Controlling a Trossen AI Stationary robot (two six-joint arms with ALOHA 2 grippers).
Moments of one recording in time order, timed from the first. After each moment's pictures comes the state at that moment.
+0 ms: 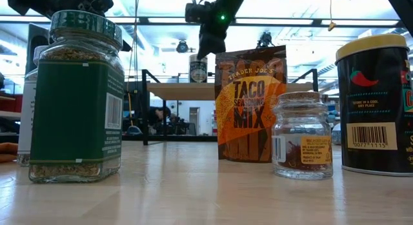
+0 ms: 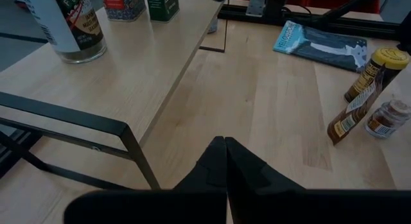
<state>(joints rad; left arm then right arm) 0.11 0.65 0.55 -0.33 -0.12 -0.09 -0.18 1.95 1.84 -0.63 0.62 -0.66</state>
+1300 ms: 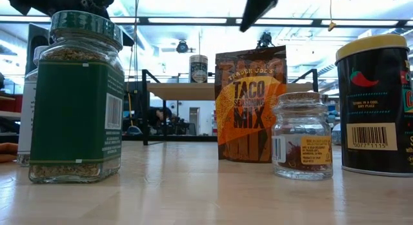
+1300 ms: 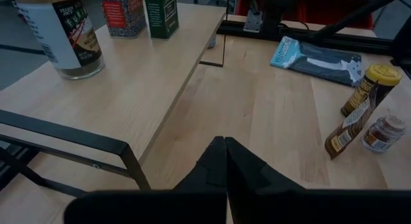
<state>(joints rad) 0.10 0.65 0.55 -0.28 -0.12 -0.08 0.13 1.65 1.67 -1.07 0.53 0.20</state>
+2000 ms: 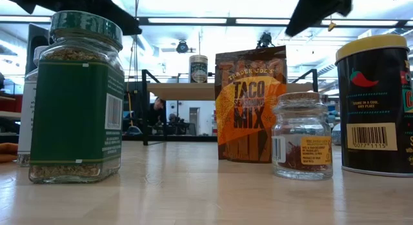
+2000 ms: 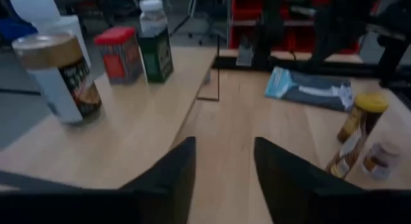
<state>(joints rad) 0.10 0.66 0.55 -0.13 -0.10 0.00 0.54 1.53 1.27 -0.92 0.73 0.95</state>
